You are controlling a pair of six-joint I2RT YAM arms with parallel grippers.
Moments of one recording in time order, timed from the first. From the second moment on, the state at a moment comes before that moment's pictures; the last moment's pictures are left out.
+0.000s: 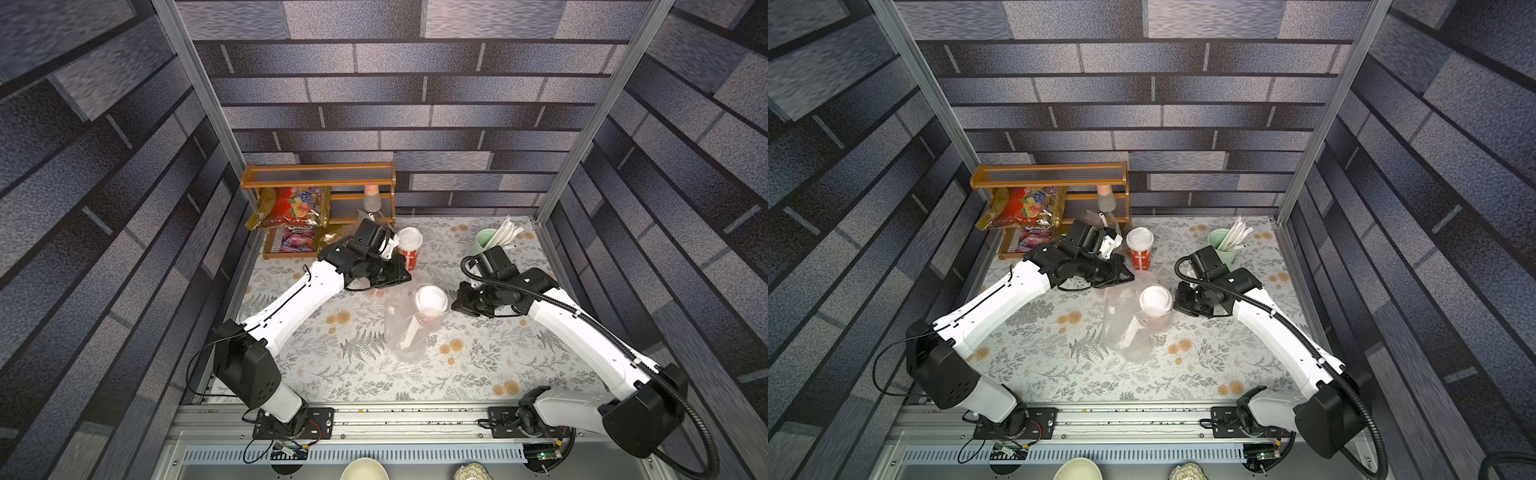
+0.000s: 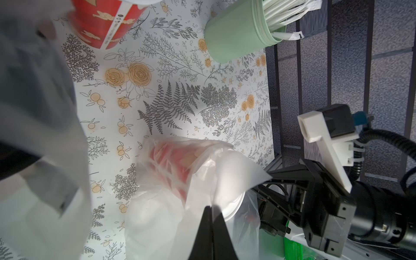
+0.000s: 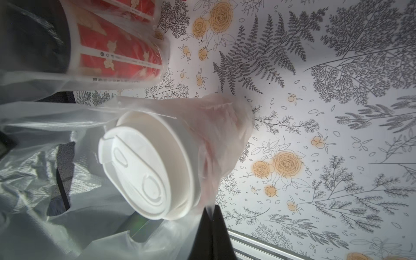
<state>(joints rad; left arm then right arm) -0.60 1.55 1.46 -0.75 0.50 -0.66 0.53 1.26 1.18 -0.99 -0.29 0.71</state>
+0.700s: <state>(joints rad) -0.62 1.55 1.54 -0.80 0.47 -0.66 0.52 1.42 1.53 -1.12 -0.22 0.57</state>
